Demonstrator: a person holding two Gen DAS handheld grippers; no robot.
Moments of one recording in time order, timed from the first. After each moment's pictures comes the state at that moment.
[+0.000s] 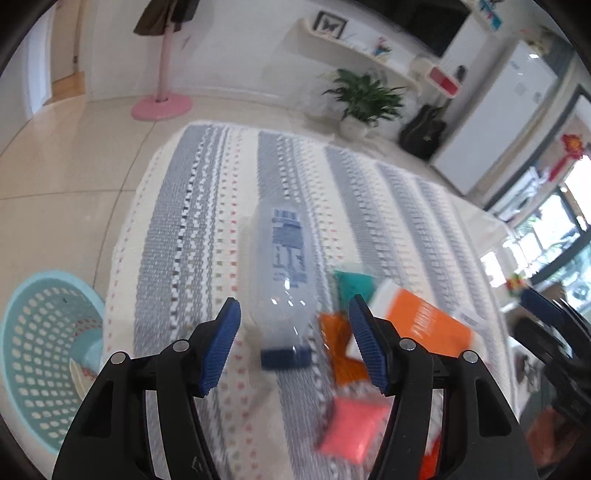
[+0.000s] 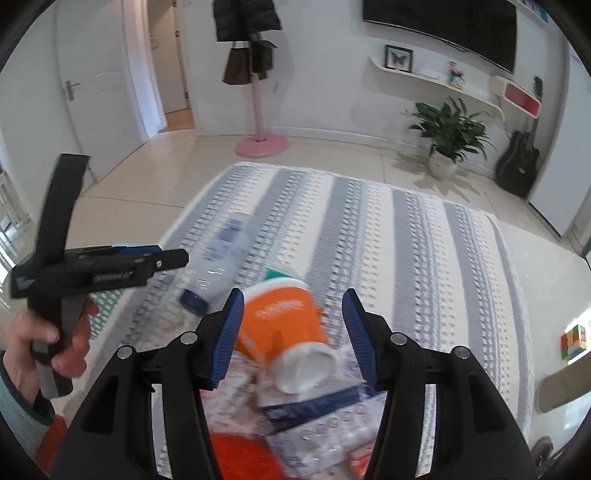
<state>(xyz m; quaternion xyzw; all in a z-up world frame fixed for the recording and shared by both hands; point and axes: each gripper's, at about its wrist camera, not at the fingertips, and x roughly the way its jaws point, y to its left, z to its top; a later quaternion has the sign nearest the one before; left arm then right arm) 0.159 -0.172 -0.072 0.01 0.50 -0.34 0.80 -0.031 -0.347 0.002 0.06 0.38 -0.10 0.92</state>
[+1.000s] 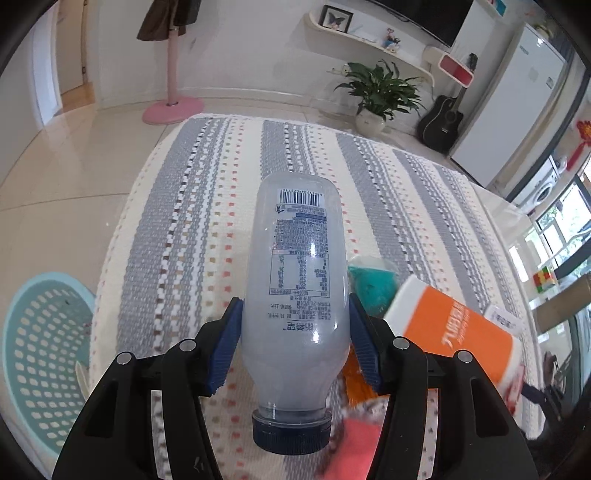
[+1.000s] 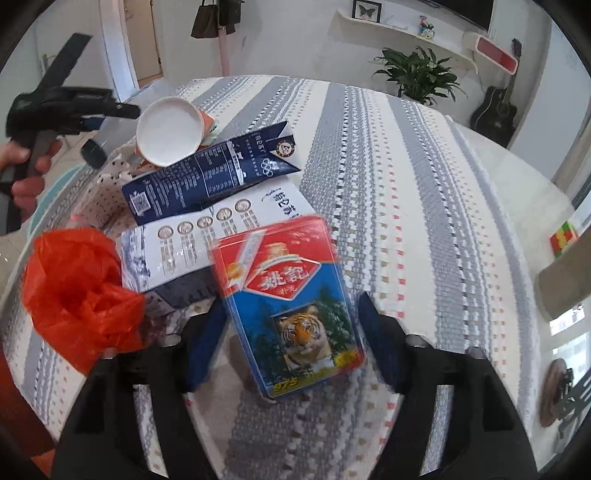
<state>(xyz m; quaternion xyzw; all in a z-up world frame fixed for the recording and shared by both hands) 0.147 -0.187 -0.086 0.05 0.49 -0.32 0.81 -0.159 -0.391 -0.122 0.06 0.44 -0.13 0.88</state>
